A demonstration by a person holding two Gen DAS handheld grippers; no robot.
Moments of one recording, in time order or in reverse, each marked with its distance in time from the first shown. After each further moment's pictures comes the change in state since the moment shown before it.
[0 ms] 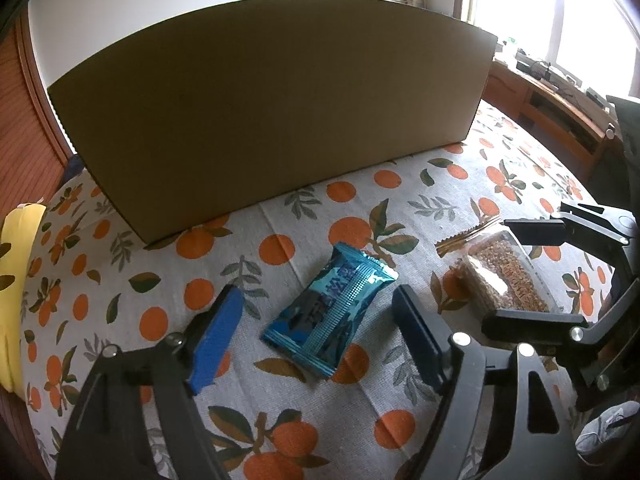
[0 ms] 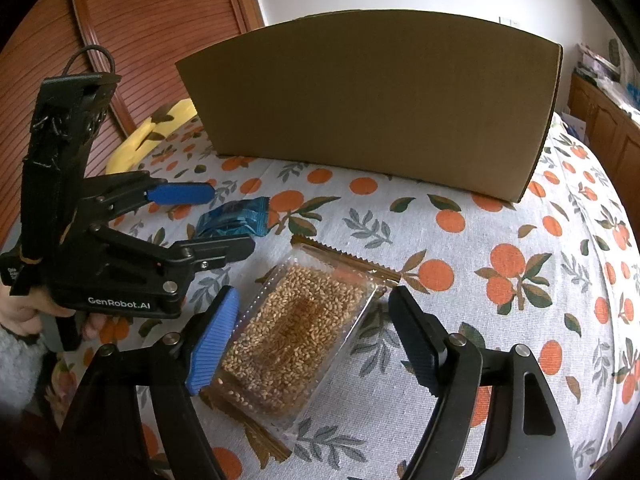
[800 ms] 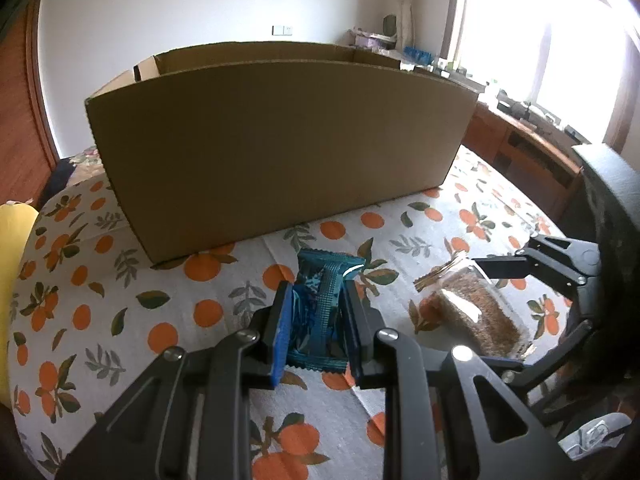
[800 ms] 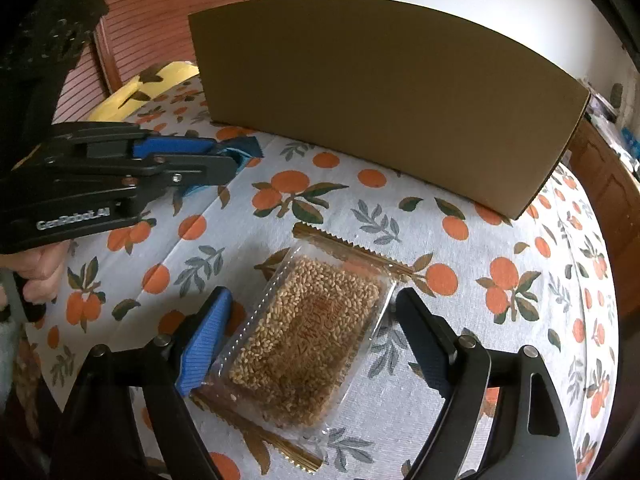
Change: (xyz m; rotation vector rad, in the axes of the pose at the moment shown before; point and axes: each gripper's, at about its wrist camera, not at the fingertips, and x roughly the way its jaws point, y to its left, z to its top) left arm -0.026 0.021 0.000 -0.055 -0.135 -0.114; right arm 0.021 0.022 0.009 -0.121 0.074 -0.139
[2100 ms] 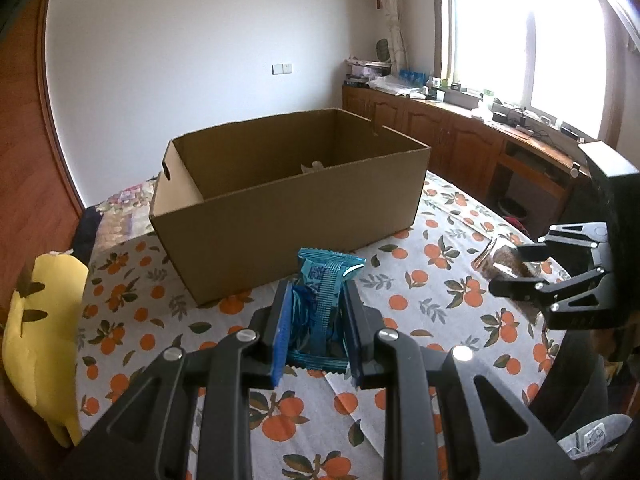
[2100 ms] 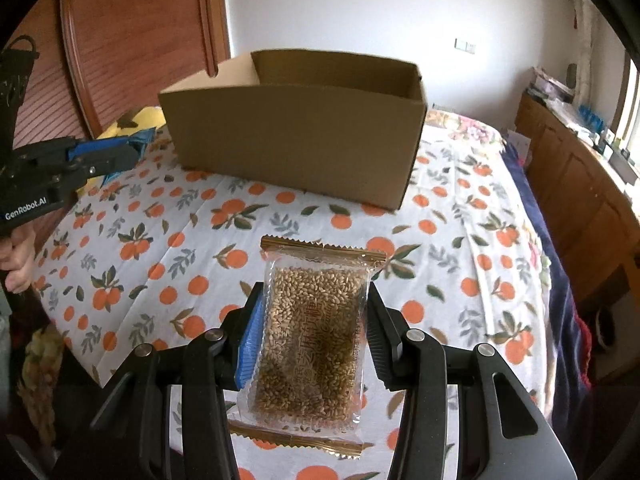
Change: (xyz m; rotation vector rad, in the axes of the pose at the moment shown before) left arm -0.081 -0.044 0.025 0.093 -0.105 0.093; right arm -0.092 -0.036 -0.016 0.108 -0.091 -0.087
